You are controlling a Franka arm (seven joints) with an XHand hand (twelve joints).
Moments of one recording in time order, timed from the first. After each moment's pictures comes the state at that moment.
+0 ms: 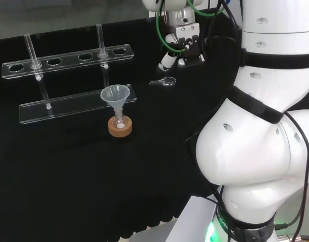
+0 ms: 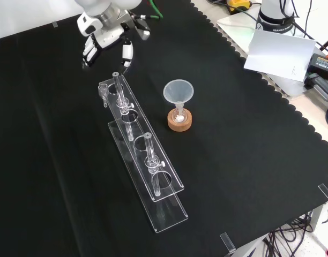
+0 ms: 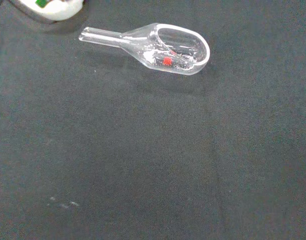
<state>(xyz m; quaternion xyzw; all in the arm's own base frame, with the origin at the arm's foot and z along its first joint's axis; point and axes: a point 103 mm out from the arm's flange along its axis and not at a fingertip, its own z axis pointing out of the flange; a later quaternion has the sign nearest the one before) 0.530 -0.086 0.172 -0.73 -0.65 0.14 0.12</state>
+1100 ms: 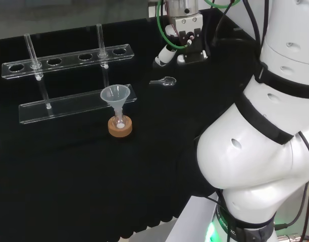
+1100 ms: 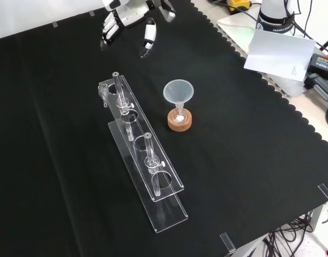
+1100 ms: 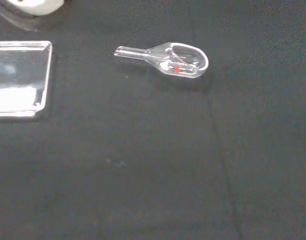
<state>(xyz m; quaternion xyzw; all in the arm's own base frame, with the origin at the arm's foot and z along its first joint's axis) 0.458 -0.049 0.238 -0.75 -0.64 0.13 0.09</state>
